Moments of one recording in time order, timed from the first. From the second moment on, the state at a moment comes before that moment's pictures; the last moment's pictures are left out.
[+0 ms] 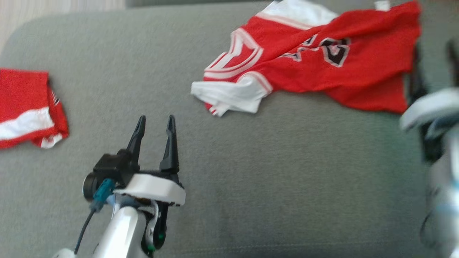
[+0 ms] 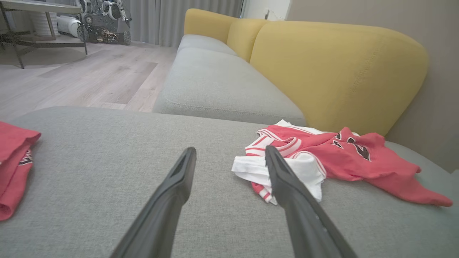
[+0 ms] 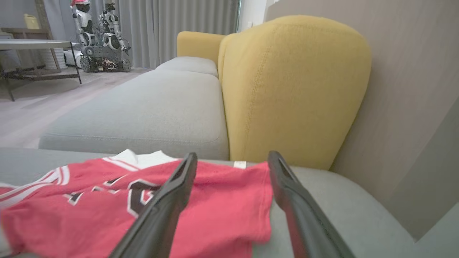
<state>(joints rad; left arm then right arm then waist) -0.17 0.04 -0.32 0.16 -0.28 0.12 -0.26 -0.62 -0.24 -0.11 0.67 0.00 0.13 -0.20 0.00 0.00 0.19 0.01</state>
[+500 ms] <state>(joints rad) -0.12 0.04 -0.32 0.15 -0.28 0.12 -0.26 -0.23 -0.09 -0.17 0.42 0.09 0.13 -0.16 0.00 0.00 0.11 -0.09</state>
